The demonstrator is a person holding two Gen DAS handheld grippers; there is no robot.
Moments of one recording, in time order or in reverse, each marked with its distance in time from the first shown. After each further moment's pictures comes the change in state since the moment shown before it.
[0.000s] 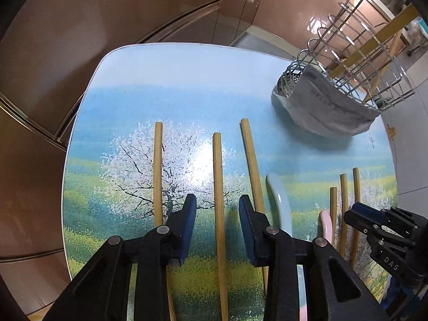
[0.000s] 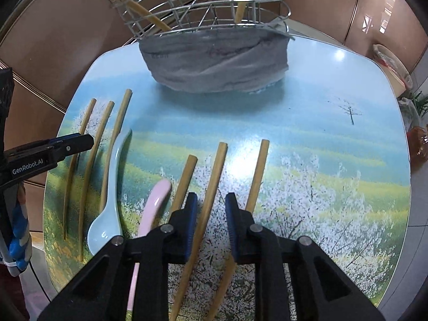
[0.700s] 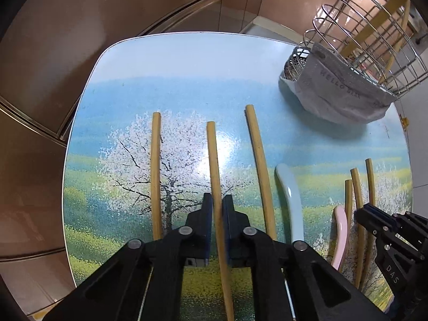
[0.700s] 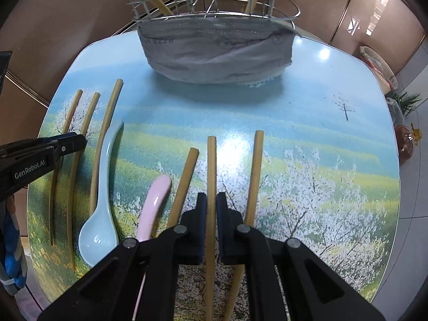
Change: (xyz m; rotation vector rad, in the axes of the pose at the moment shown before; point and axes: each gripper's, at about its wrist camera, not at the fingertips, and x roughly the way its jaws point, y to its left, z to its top) left arm 0.017 -0.015 -0.001 0.023 0.034 0.077; right arm 0.019 0.042 -0.001 0.027 0.004 -0.128
